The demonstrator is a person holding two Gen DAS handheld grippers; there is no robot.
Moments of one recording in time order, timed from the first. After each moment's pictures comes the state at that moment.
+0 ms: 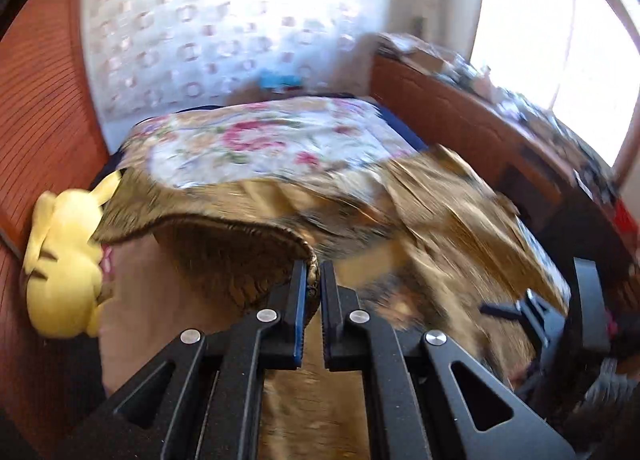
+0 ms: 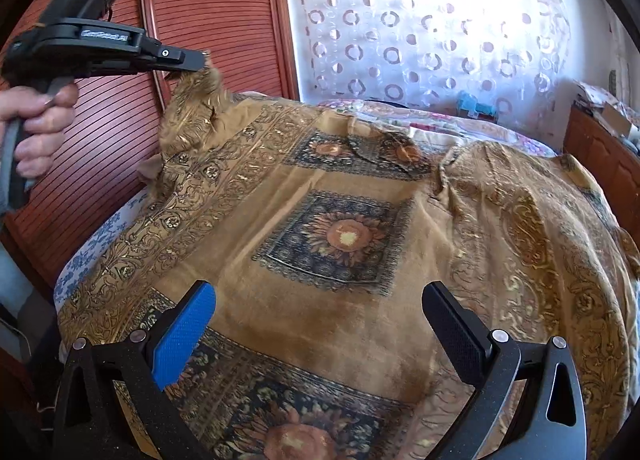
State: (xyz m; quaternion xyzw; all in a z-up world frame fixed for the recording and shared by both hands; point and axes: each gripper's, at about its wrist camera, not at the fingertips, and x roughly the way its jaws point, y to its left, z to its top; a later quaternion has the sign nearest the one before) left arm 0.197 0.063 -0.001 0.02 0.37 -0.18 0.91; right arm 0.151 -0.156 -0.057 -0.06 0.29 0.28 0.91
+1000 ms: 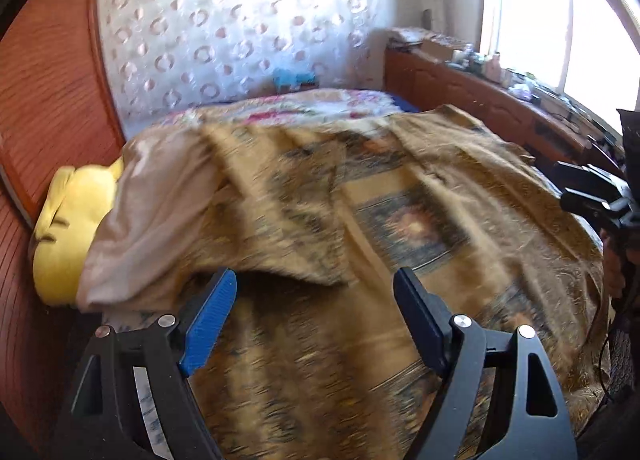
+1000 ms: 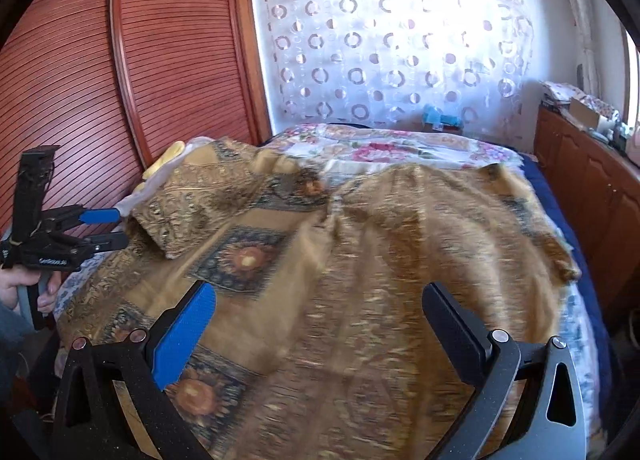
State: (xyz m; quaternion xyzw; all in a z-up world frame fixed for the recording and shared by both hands) left arm 0.135 0.048 -0.066 0.05 0.35 -0.14 0.93; right arm 0.129 -0.243 -0.037 -0.03 0.26 0.24 0.94
